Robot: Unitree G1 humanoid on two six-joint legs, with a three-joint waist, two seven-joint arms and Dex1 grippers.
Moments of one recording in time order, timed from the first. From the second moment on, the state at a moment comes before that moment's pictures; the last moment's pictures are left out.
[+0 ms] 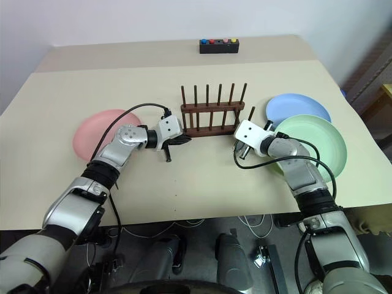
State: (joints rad) left arm -0.87 0.33 -0.32 0.77 0.07 -0.10 -0.89; right arm -0.53 -0.61 0.18 0.29 -0.19 0.03 0.64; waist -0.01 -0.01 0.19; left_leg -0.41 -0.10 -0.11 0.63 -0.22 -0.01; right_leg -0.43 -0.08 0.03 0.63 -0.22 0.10
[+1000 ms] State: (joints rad) left arm -0.77 0.42 -0.09 0.36 -0.32 0.43 -1.19; right arm -0.43 -0.62 0.00 -0.07 0.17 0.36 0.83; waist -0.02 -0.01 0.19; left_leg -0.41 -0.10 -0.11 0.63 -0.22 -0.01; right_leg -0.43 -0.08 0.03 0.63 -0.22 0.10
